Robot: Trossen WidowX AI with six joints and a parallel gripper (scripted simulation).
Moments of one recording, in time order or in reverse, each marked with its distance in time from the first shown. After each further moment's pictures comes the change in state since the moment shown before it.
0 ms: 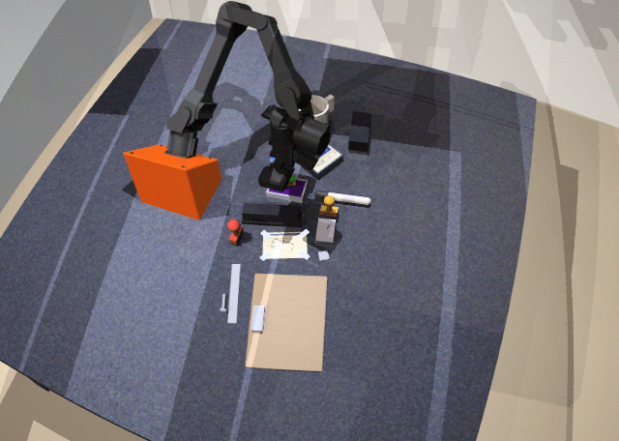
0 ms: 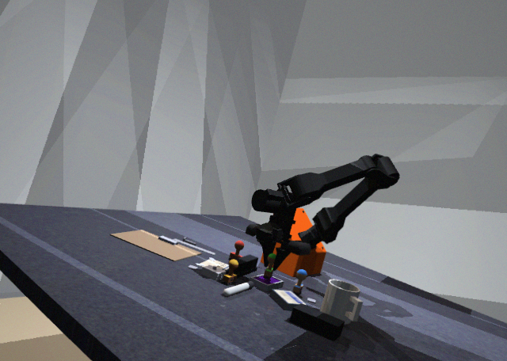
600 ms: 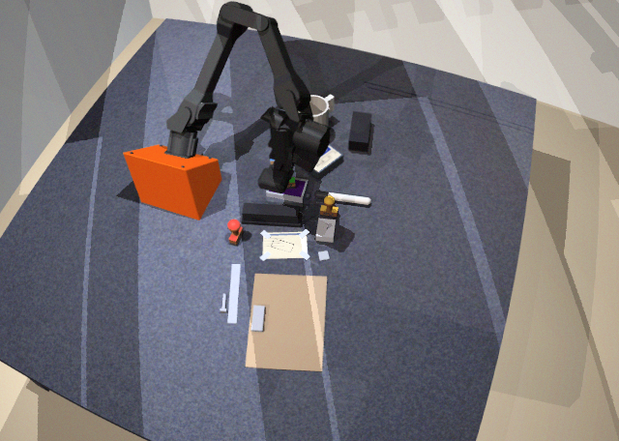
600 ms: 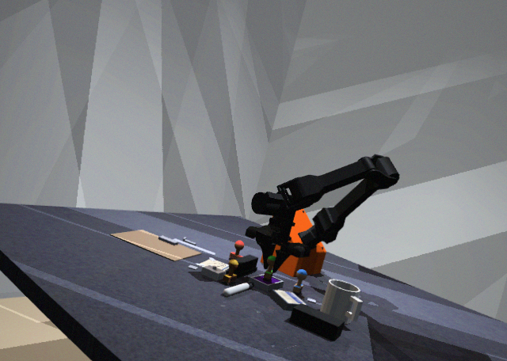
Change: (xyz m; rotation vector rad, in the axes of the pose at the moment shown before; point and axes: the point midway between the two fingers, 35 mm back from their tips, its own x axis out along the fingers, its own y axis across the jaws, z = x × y) arm 0.007 0.000 -0.001 -0.002 0.002 0.001
